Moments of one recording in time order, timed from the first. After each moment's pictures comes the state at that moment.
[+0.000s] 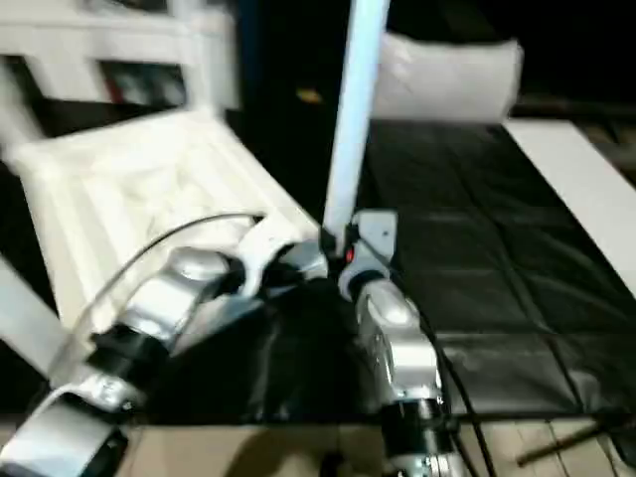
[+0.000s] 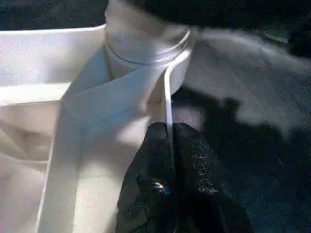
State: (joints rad) left arm -0.66 0.09 -0.28 0.46 0.13 0.52 -0.77; right arm -0.34 0.12 -0.08 0.21 0.09 0.27 0.13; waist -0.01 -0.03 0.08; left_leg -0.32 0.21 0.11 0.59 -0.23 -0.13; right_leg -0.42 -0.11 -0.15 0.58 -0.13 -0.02
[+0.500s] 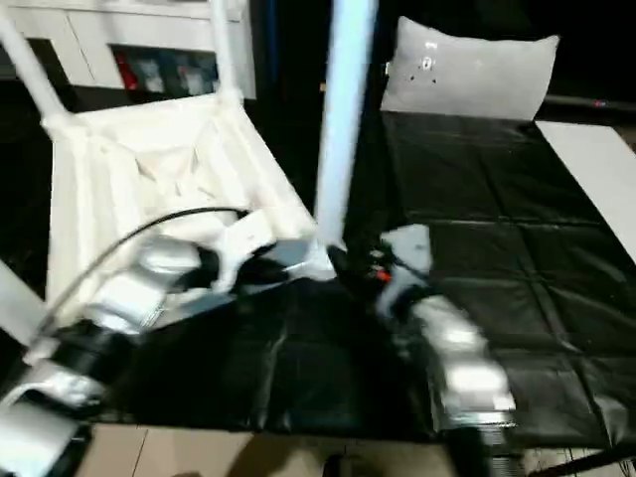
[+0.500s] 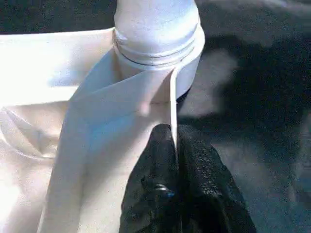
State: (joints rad) left arm -0.64 0.33 -0.30 0.45 0.08 0.30 -1.04; right arm -0.23 -0.25 -0.04 0.11 0.23 0.22 0.67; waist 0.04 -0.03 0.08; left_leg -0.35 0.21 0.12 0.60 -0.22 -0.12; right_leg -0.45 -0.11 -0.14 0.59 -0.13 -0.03
